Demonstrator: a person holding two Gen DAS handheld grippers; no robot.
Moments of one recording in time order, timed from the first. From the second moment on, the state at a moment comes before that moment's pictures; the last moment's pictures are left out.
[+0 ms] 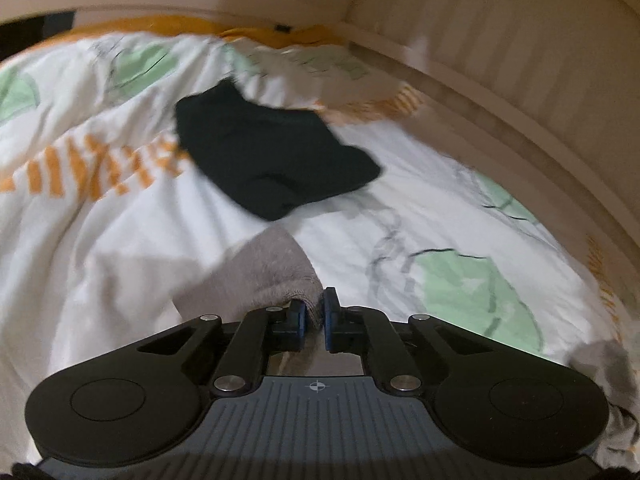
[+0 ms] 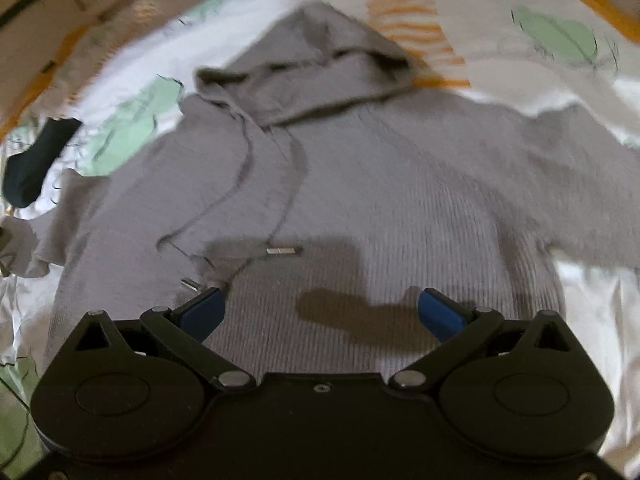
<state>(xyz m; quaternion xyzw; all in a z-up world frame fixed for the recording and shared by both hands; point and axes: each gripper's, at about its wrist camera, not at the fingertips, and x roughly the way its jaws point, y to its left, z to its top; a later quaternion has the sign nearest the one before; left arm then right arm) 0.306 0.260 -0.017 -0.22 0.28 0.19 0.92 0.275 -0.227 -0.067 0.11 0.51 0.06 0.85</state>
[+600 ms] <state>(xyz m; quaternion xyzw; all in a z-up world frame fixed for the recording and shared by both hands) 0.330 0.051 0.055 -0.08 0.29 0.04 0.95 0.267 -0.260 -0.006 0.15 0.44 0.06 0.88</state>
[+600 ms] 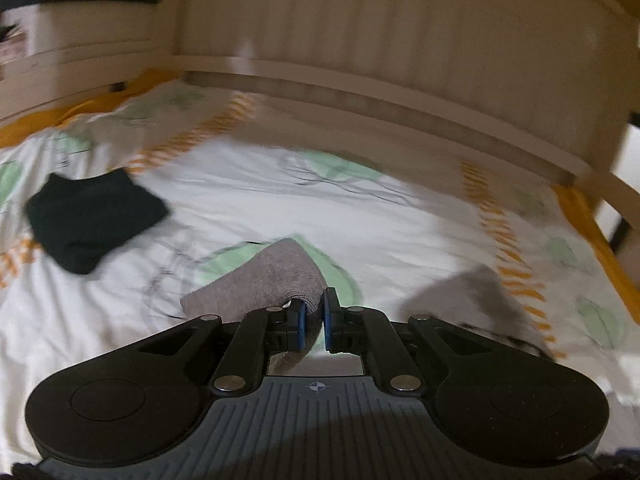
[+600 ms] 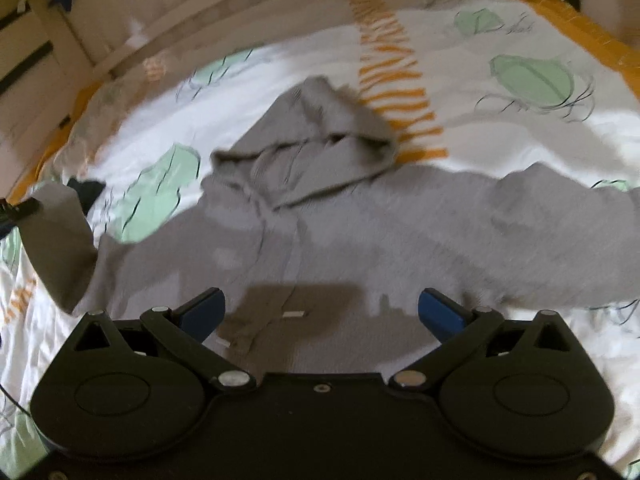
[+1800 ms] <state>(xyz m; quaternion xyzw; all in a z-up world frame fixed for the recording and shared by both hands) 0.312 -0.140 -0.076 -0.03 0.44 -0.21 0.87 0.251 -0.355 0.035 0.20 0.37 -0.01 0.91</state>
